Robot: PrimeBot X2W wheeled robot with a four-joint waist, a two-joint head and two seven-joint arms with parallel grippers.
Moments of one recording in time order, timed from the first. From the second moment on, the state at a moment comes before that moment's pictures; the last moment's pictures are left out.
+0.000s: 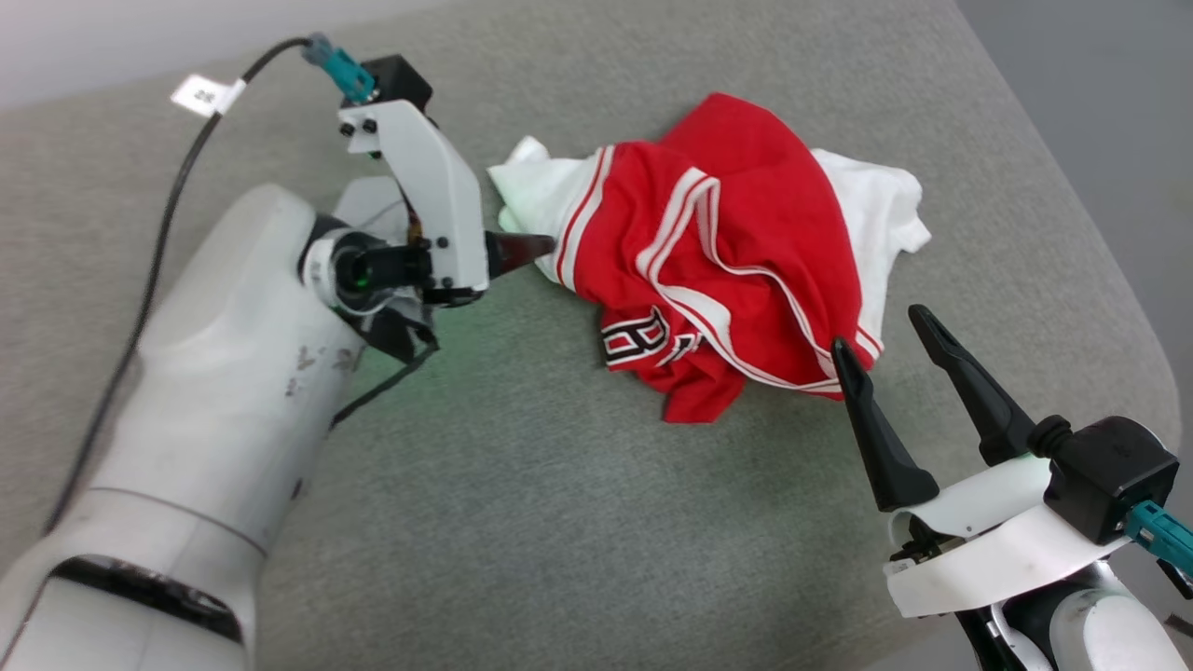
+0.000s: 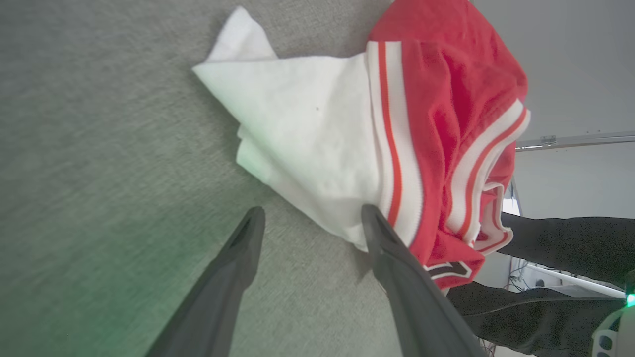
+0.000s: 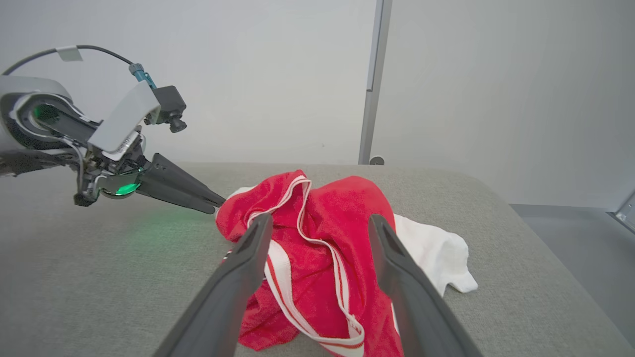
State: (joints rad) left arm -1.13 0.26 -0.63 0.87 -1.11 -0.10 0.76; right arm -0.17 -0.17 0.24 -0.19 0.28 0.13 -0.04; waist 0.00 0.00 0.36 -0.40
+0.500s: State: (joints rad) left arm -1.19 0.21 -0.65 0.97 -1.11 -0.12 0.71; right arm -0.20 -0.16 0.25 -0.17 0.28 0.13 -0.06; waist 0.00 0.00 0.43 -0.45
